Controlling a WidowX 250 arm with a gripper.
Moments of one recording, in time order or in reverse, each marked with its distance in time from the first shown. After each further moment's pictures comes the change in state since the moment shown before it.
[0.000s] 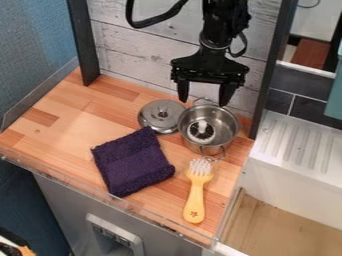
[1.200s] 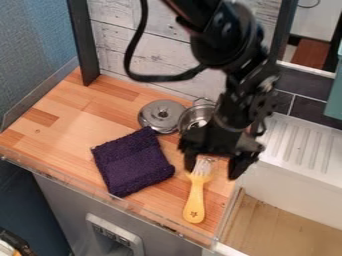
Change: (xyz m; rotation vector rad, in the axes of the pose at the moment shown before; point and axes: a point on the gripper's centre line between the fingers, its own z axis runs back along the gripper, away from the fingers) arm -0.107 -0.016 -0.018 0.045 0.054 -0.023
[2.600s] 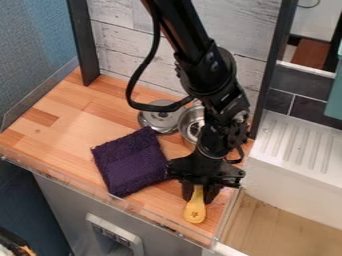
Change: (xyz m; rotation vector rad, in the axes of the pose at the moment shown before) arm -0.015 0.011 -0.052 0.019 0.099 0.007
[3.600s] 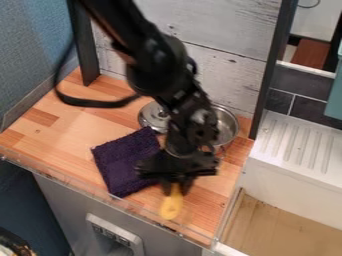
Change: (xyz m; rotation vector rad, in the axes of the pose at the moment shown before) arm -0.008 0.040 0.037 -0.092 -0.124 0.222
